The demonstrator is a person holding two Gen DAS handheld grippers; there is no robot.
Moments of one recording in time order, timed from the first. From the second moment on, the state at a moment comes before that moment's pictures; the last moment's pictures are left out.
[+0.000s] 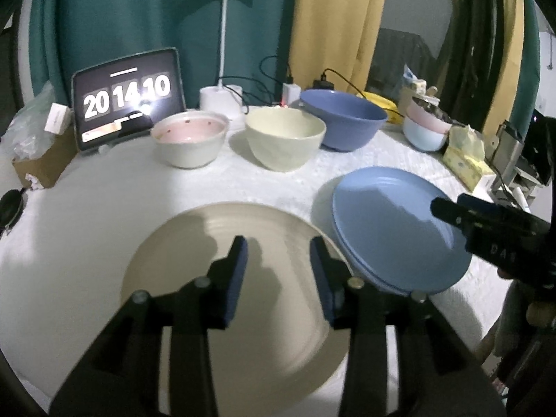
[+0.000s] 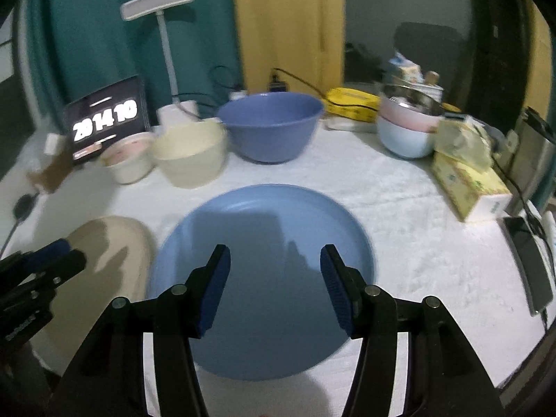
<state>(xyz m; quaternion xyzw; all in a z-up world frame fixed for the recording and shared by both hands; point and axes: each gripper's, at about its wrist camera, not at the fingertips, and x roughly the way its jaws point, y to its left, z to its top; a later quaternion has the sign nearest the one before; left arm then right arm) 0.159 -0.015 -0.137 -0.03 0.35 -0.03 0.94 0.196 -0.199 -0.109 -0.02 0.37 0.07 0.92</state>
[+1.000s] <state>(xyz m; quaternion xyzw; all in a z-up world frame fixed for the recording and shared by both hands) 0.110 0.065 -0.164 -0.07 0.35 0.03 0.93 0.158 -0.097 -0.135 -0.04 0.41 0.17 0.90</state>
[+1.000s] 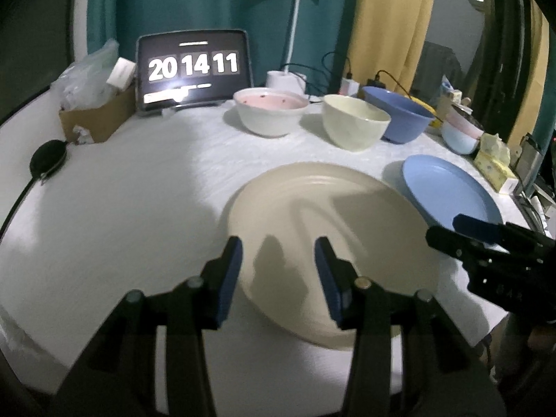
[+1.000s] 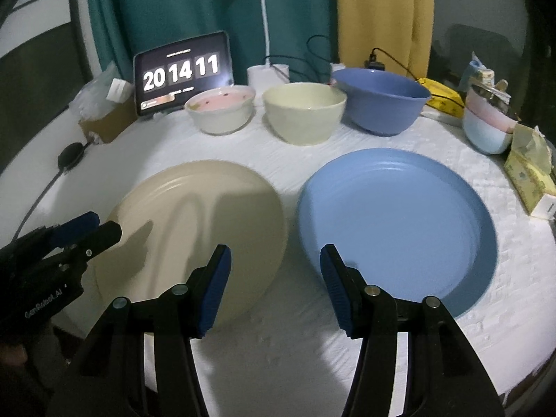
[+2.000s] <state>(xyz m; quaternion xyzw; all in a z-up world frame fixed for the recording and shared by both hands) 0.129 0.088 -0.196 -0.07 0.39 0.02 0.92 0.179 -0.076 -0.172 -0.03 0.46 0.17 0.87</state>
